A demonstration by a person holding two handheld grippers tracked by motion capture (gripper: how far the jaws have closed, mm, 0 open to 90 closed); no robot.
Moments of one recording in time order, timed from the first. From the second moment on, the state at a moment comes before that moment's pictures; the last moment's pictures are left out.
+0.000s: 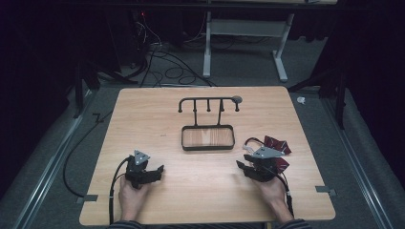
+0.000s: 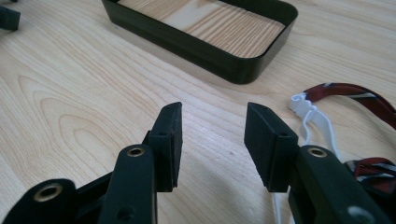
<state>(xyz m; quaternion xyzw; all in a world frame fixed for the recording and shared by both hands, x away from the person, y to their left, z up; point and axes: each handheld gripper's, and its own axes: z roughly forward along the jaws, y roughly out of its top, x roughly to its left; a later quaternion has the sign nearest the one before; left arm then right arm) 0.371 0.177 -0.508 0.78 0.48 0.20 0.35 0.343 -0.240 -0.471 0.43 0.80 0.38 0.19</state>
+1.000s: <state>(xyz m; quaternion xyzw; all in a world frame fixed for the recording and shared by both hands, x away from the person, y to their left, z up) 0.371 0.177 -0.508 0.78 0.48 0.20 0.35 0.365 -0.276 -0.452 0.46 0.77 0.39 0.21</state>
